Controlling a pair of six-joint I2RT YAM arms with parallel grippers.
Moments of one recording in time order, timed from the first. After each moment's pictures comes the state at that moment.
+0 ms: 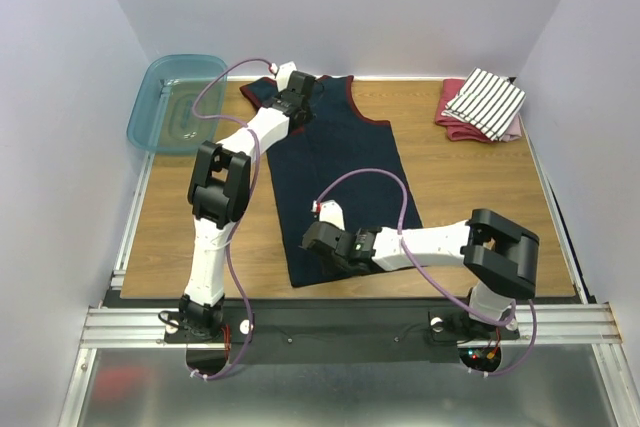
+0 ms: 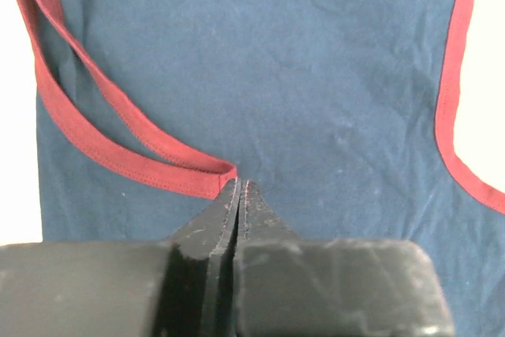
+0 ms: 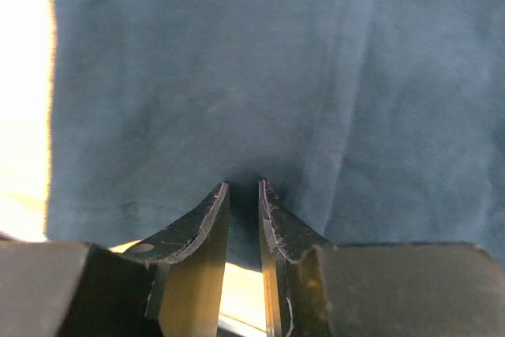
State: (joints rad) left arm -0.44 2.21 1.85 -0.34 -0.36 -0.61; right arm 1.22 1.69 0.96 -0.31 0.37 0.80
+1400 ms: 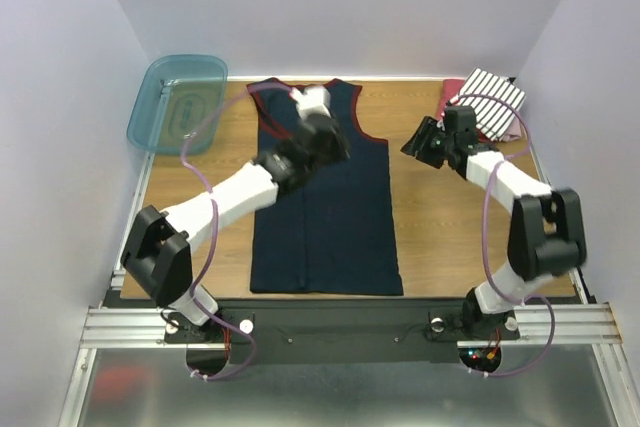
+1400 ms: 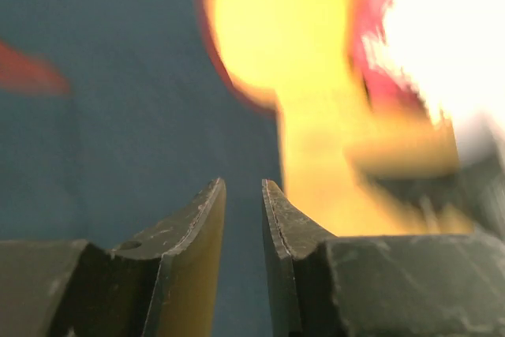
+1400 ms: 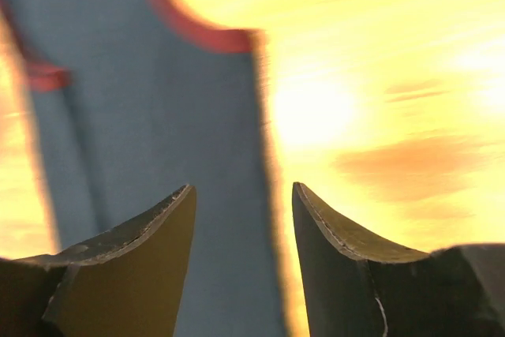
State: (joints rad) left arm -0.70 1.57 1.32 -0.16 -0.31 -0.67; right arm 0.20 1.53 1.02 -0.11 -0.17 0.62
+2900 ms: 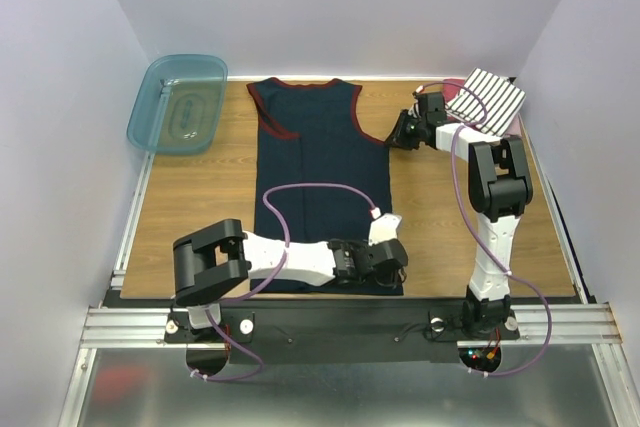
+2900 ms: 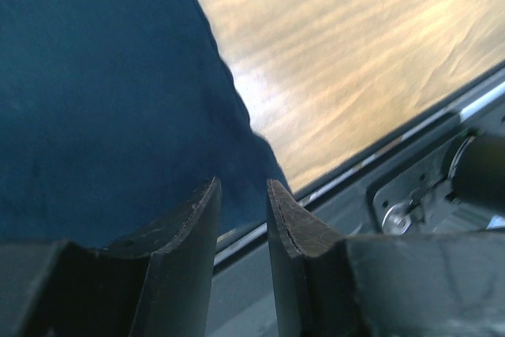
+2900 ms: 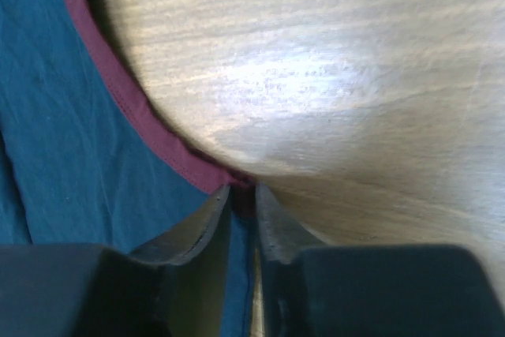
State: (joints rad) left arm -1.37 1.73 1.04 -0.16 -0.29 -0.97; right arm 0.16 2.15 1.49 -0.12 -0.31 0.48
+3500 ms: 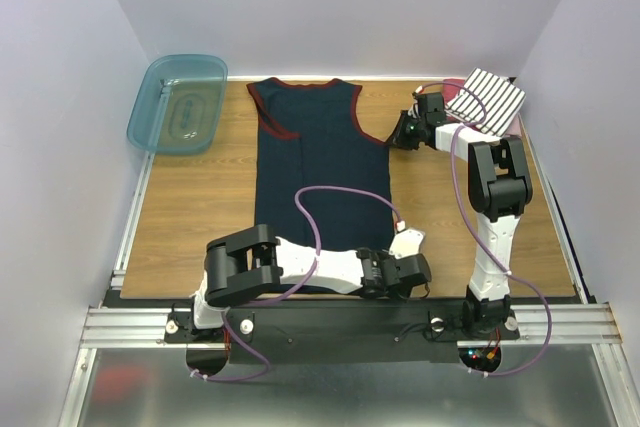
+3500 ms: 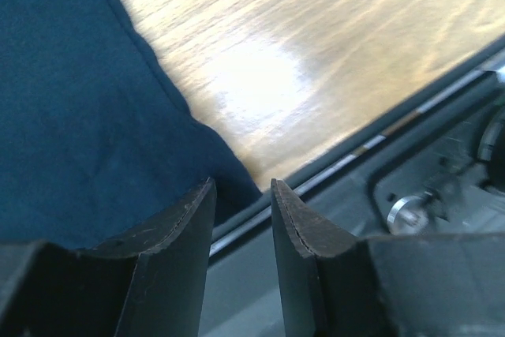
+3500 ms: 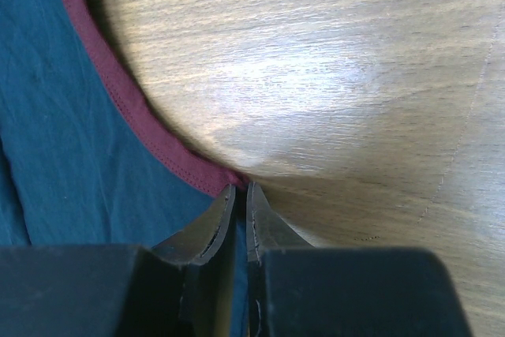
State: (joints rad) left arm -1.45 1.90 1.23 -0.28 -0.31 -0.92; right arm 0.16 2.16 1.49 -0.12 -0.31 0.48
